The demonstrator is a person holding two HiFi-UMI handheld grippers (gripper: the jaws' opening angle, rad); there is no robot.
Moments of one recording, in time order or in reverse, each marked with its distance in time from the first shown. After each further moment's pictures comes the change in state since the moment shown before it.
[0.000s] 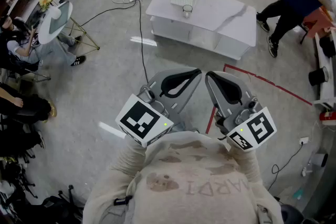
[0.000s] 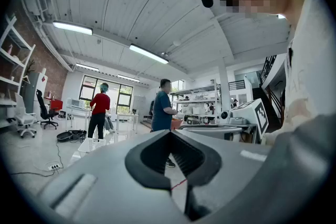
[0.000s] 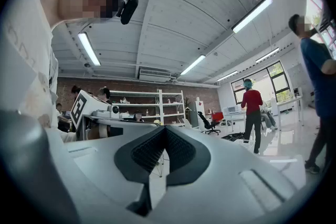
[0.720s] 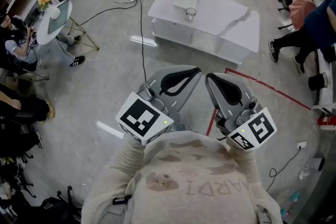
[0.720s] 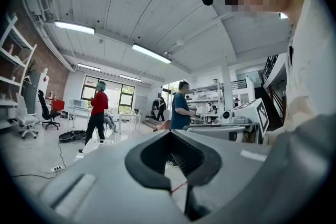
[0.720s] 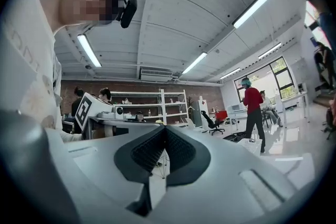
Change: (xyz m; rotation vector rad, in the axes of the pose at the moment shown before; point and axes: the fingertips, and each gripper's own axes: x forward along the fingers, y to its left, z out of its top) left arm 0.001 0.056 -0.005 -0.011 0.013 0.014; right arm 0.046 -0.014 -0.006 0.026 -0.005 0.025
